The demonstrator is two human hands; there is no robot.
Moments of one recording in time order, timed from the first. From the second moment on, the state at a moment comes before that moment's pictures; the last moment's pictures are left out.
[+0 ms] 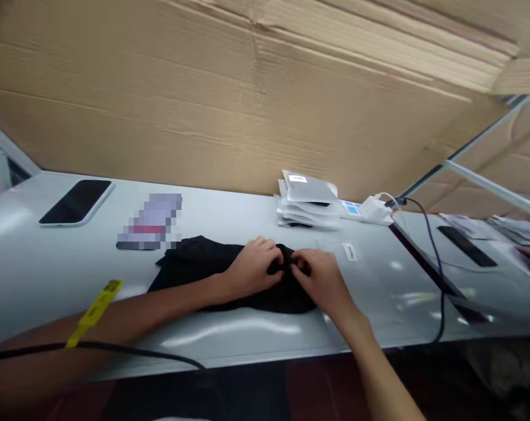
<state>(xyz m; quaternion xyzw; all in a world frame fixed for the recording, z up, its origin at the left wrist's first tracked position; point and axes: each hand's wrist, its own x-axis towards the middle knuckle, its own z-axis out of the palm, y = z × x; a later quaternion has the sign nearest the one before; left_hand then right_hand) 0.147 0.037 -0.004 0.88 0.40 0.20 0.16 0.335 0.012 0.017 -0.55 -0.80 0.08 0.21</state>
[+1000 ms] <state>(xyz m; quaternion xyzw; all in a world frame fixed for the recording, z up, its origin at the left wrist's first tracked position) 0.143 0.037 -0.016 0.93 0.27 0.27 0.04 0.339 0.011 0.031 -0.55 -0.81 0.15 0.12</state>
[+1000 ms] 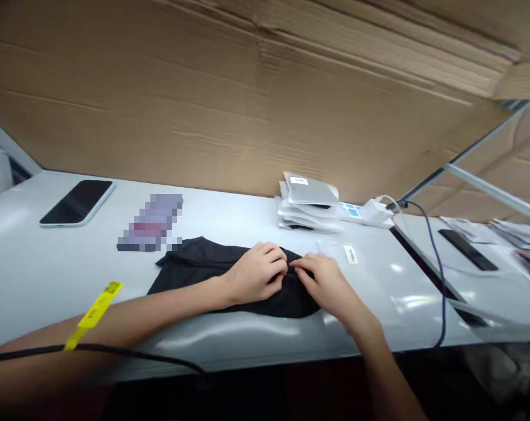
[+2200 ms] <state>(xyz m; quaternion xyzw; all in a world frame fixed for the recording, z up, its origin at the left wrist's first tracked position) 0.167 0.047 -0.009 0.92 0.33 0.18 0.09 0.387 -0.012 -0.001 -0.70 -0.69 0.04 0.19</state>
